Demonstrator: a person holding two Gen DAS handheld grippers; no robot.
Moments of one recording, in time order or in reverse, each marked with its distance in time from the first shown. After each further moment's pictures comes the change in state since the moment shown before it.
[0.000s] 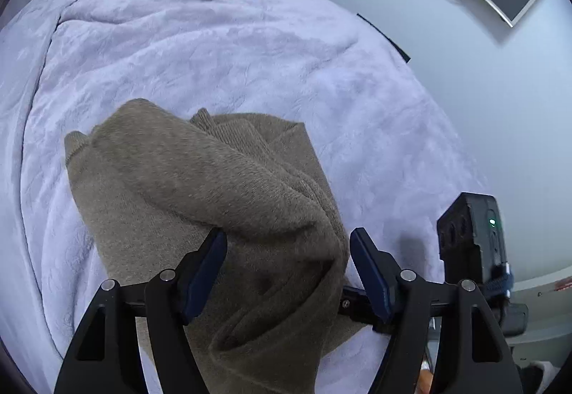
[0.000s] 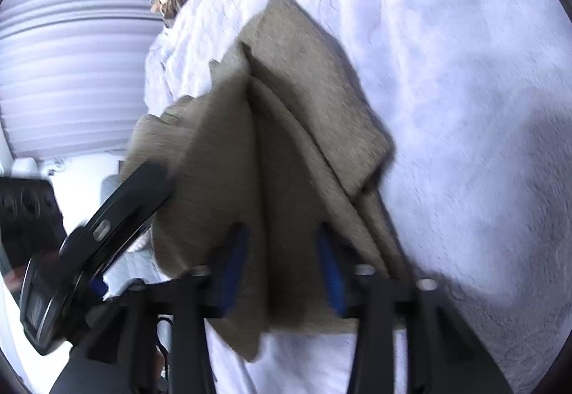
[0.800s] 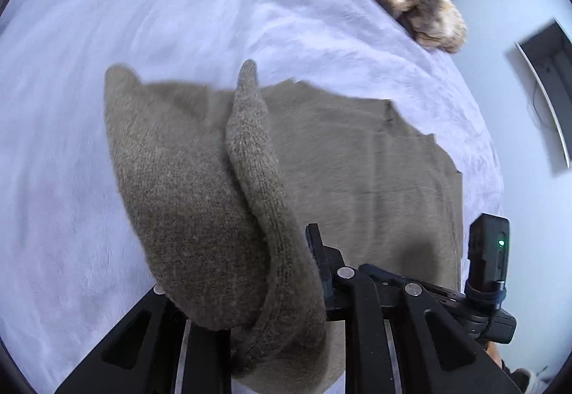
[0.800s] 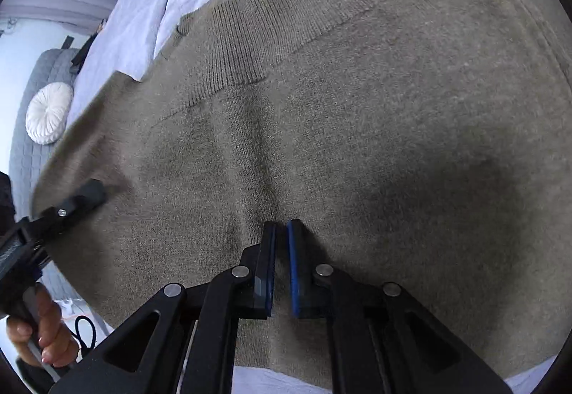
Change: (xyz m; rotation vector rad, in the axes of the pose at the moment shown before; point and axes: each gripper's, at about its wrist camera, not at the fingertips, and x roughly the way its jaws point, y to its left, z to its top) left arm -0.086 0.217 -0.095 -0.465 -0.053 0.113; right arm 0.180 0.137 -0.057 -0.396 0.231 -0.371
